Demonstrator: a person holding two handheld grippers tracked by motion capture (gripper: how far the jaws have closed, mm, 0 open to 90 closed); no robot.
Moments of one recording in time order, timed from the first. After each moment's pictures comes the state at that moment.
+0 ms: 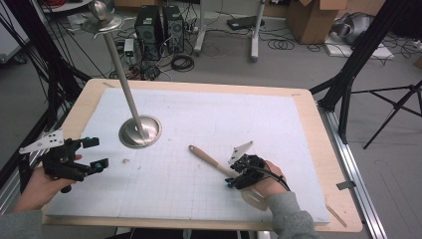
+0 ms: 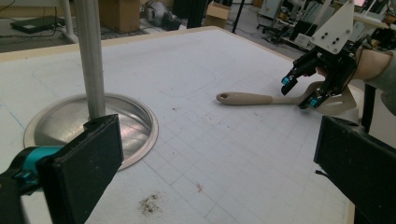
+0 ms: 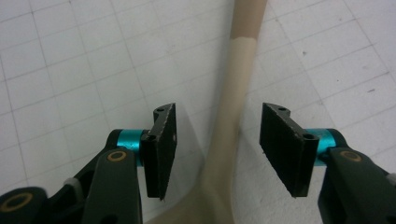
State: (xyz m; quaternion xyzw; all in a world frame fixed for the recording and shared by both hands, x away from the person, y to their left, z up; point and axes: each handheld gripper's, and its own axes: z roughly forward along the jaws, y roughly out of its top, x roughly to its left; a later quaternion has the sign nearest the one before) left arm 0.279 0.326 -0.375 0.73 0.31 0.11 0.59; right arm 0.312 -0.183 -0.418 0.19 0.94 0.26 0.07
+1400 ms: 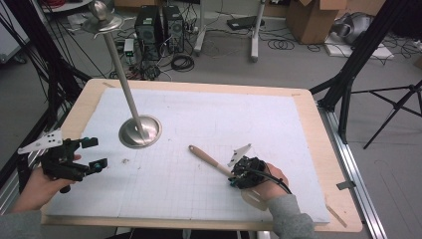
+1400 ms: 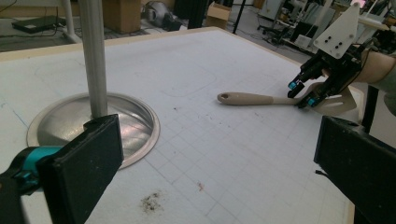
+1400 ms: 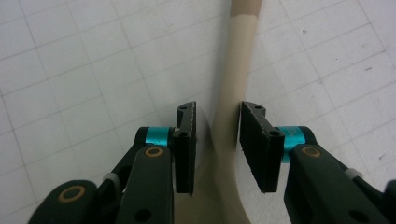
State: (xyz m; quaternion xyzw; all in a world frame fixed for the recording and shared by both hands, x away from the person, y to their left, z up) left arm 0.279 0.329 -0.376 0.73 0.31 0.11 0.60; right arm 0.305 -0.182 -0.416 0.21 0.95 0.22 0.09
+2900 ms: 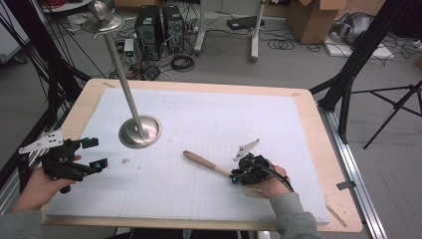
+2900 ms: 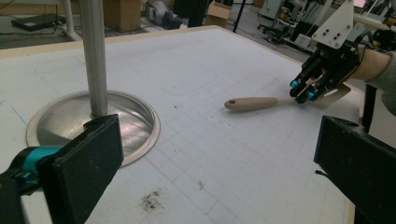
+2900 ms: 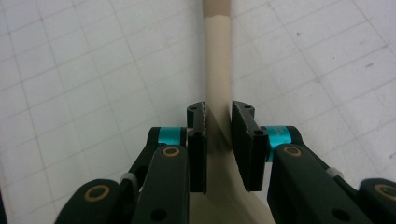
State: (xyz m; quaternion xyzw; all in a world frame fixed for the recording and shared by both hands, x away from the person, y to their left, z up) left arm 0.280 0.329 -0.377 0.73 0.32 0.11 0.59; right arm 0.313 -0.195 -0.416 0.22 0.93 0.27 0.04
